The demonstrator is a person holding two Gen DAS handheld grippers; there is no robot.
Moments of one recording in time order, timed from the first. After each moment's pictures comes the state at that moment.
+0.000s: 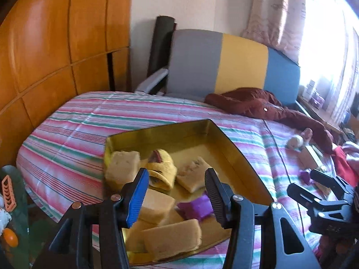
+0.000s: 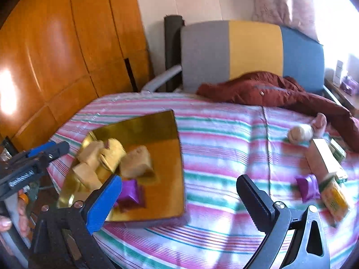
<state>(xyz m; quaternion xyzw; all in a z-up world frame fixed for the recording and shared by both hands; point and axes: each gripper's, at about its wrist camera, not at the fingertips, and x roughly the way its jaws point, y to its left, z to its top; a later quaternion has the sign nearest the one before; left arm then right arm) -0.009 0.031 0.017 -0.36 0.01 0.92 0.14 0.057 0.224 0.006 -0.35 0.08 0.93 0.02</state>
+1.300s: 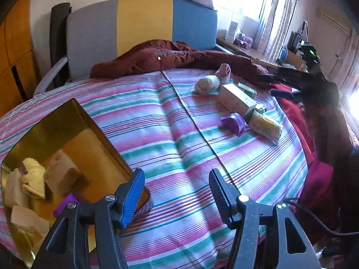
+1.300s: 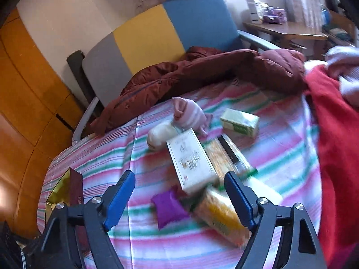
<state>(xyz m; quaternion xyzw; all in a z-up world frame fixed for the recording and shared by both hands) 0.019 0.212 -0.026 -0.42 0.11 0.82 0.37 0.102 0.521 -0.004 -0.35 0.28 0.88 0.17</state>
